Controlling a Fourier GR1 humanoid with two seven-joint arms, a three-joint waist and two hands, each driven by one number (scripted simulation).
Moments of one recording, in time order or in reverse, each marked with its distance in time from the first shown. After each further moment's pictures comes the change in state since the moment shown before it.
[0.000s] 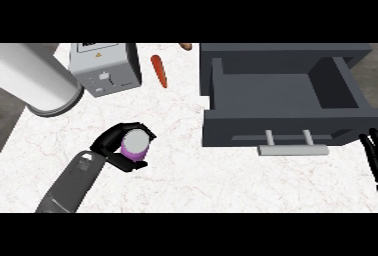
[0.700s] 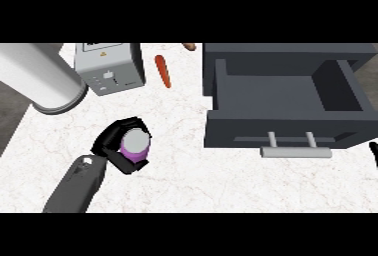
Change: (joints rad) left arm 0.095 -0.049 0.077 -0.212 0.164 0.013 0.155; right arm 0.051 0.017 -0.017 -0.052 -0.015 0.005 0.003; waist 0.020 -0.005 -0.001
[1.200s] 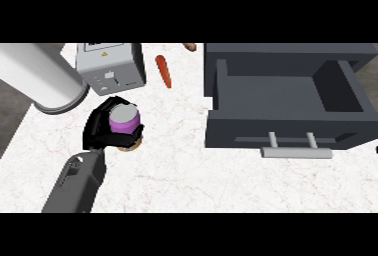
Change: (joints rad) left arm 0.053 -0.077 0.170 -0.252 0.138 0.396 0.185; right arm 0.026 0.007 -0.014 -0.021 -0.010 0.000 -0.007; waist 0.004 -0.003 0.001
